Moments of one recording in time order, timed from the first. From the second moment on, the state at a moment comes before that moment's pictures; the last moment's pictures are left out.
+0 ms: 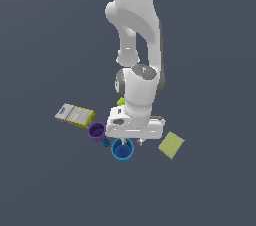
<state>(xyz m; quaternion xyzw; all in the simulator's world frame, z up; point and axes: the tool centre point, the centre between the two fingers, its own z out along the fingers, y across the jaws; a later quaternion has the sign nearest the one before) 0.125 0.015 0.113 0.98 0.01 0.17 0.05</state>
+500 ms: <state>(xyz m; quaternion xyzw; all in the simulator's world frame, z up) 0.127 0.021 0.093 0.98 0.02 0.19 0.05</state>
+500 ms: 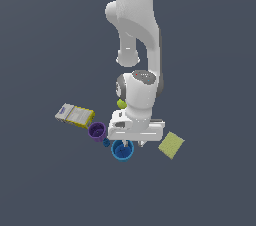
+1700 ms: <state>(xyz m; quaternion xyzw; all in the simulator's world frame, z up) 0.137 0.018 0.067 0.98 0.02 0.19 0.05</state>
